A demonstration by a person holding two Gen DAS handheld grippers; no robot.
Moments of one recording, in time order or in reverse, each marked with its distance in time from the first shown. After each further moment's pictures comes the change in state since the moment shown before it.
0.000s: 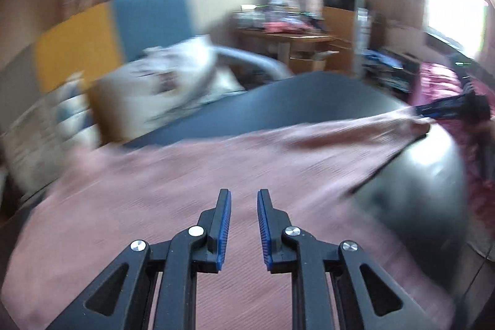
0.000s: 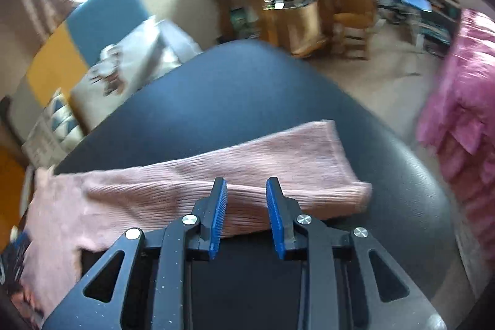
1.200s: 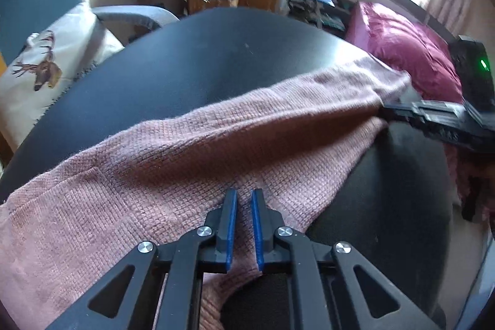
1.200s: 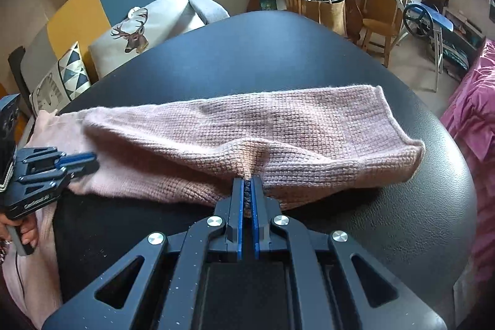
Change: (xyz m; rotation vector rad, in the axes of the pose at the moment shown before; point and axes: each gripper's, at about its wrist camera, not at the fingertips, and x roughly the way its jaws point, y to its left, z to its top) left arm 0.115 -0.086 0.032 0.200 0.292 -0.312; right arm 0.003 0.016 -0.069 -0.104 0.021 -0.007
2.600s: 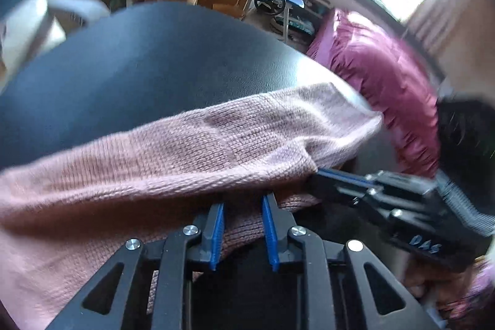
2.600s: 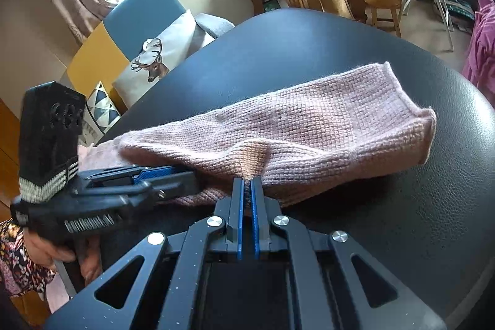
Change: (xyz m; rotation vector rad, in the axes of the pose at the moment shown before) left arm 0.048 -0.100 0.042 -0.038 -0.009 -0.140; right arm -0.011 -0.011 -0.031 0.156 -0.067 0.189
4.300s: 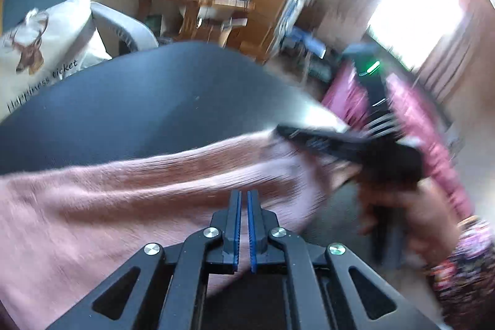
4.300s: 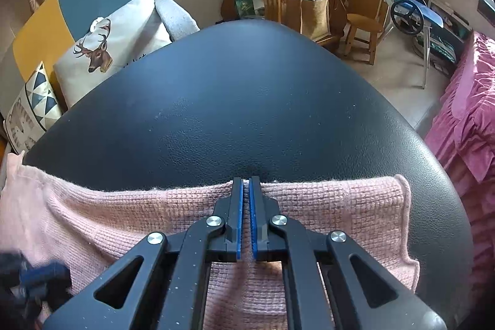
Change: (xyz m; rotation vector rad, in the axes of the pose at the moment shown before) left arm -0.030 0.053 -0.004 -0.151 -0.126 0.017; right arm 0.086 0.011 0.099 -0.112 0.072 -0.301
